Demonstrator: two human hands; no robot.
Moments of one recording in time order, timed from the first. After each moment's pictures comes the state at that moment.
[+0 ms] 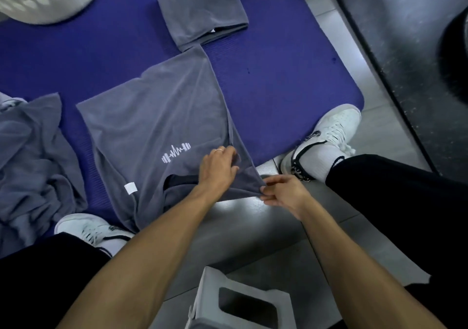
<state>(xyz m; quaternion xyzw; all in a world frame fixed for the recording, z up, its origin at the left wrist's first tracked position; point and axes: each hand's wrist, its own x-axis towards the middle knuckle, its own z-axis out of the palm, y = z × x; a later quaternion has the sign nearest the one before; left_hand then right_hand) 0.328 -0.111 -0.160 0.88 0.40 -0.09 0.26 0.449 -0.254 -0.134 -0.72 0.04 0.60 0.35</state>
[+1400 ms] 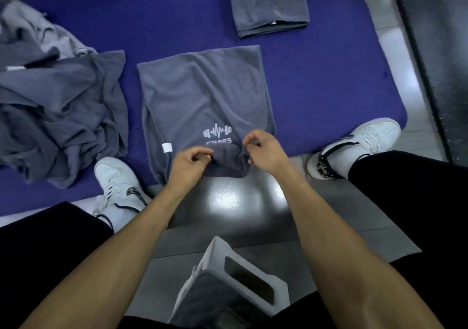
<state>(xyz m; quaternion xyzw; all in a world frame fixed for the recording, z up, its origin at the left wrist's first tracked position) 0.184 -0.118 -0.120 0.59 0.62 0.15 0.49 0.382 -0.163 -0.102 -0.74 -0.32 0.51 0.29</state>
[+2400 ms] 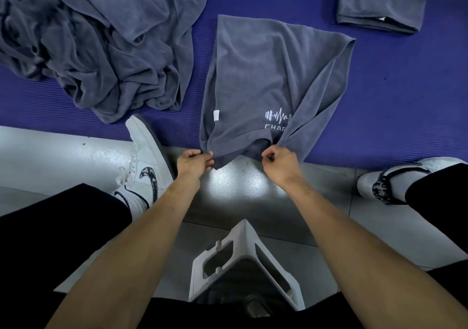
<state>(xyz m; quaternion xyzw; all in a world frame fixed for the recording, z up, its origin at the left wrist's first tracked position) 0.066 -0.134 -0.174 0.10 0.78 0.26 0.55 0.278 -0.157 -0.144 -0.76 -0.46 0.45 0.07</state>
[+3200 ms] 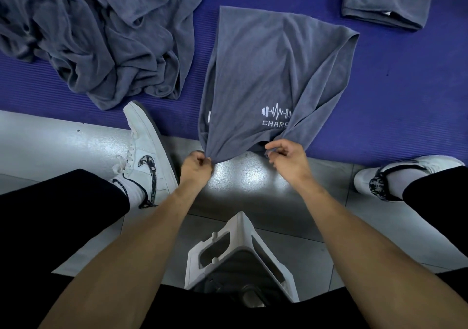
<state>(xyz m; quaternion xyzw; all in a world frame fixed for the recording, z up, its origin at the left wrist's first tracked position) 0.068 -0.173 -0.176 0.34 0.79 0.11 0.49 0.294 -0.171 -0.142 -0.74 -0.37 0.52 0.21</state>
